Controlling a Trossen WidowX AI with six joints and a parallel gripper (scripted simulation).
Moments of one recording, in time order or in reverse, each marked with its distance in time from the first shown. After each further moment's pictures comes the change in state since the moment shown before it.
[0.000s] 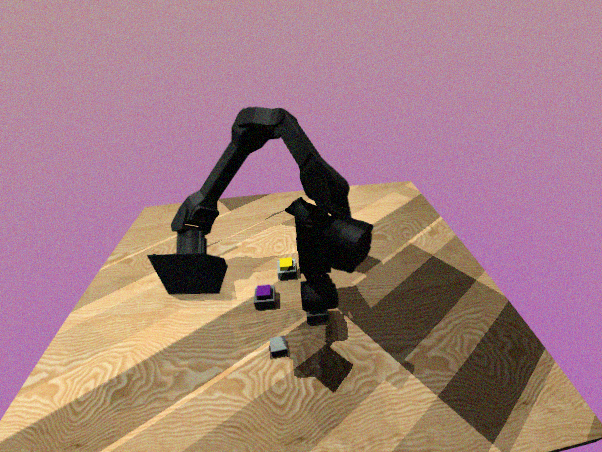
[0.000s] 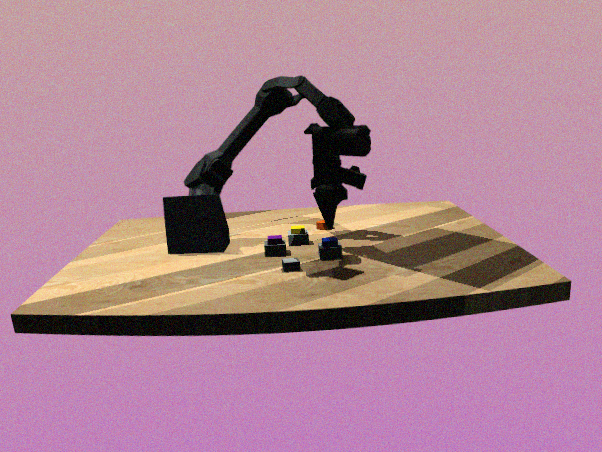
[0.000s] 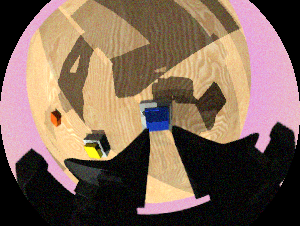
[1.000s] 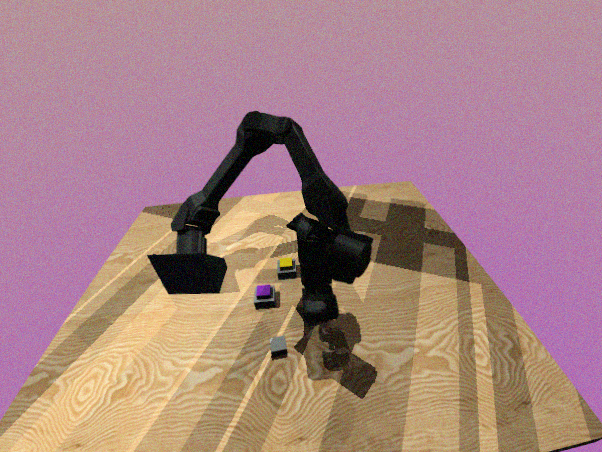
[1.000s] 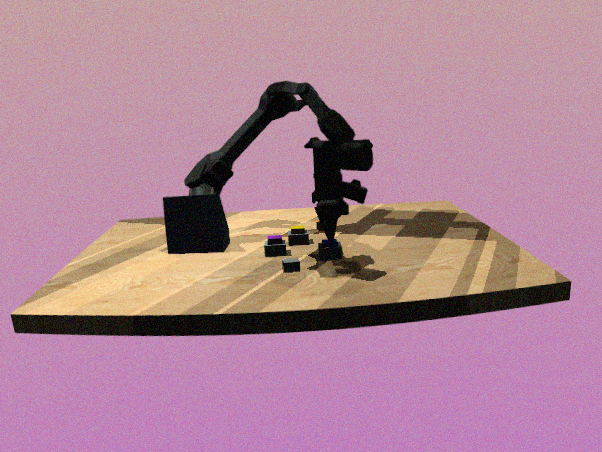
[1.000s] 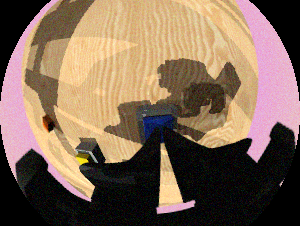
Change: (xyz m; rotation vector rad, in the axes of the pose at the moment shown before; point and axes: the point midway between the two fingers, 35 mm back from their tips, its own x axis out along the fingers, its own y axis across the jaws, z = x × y) arm 0.031 -0.001 0.002 -0.002 -0.006 -0.002
